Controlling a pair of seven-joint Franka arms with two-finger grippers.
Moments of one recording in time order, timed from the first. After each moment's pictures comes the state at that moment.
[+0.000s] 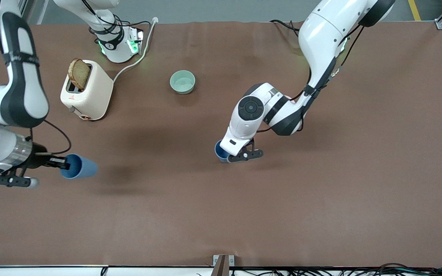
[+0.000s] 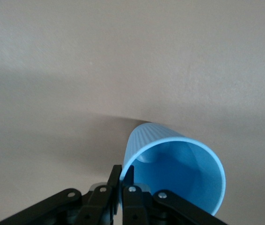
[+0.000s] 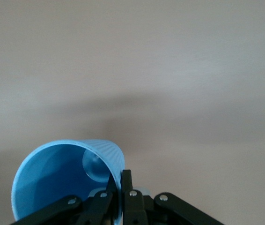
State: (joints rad) left arm -0.49 0.74 -0.29 -1.48 0.14 2.27 -0.98; right arm 0.03 0.35 -0.01 -1.59 0.14 1.95 0.11
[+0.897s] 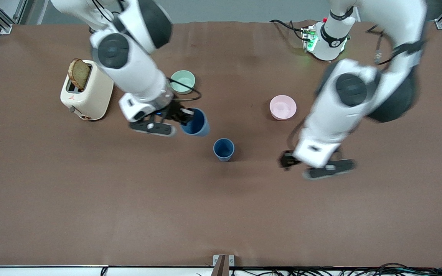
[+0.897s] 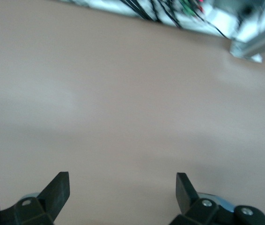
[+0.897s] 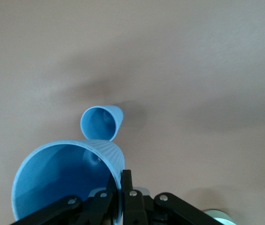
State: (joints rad) left arm -0.17 0.39 -0.23 -1.38 0.17 1.94 -0.61; right arm 0.38 0.37 0.29 -1.48 0.06 1.95 0.88
